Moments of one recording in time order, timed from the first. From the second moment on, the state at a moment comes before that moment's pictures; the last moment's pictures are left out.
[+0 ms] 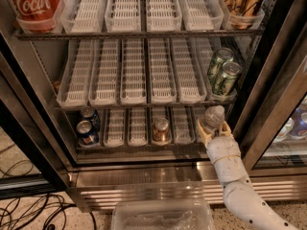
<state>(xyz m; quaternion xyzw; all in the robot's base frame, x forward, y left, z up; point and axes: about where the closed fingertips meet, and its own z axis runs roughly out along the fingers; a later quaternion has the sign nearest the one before) 0.597 -0.223 0.707 -0.09 0.64 -0.03 0.77</state>
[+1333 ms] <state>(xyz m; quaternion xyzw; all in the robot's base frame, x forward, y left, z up) 0.549 -0.225 0.685 -0.25 0.81 0.04 0.53</state>
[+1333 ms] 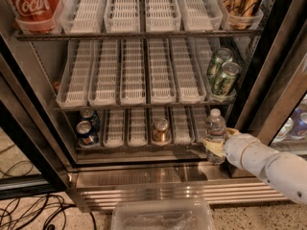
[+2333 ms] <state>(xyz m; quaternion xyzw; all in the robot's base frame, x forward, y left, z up) 0.534 -0.198 0.678 -0.30 0.81 0.07 0.51</state>
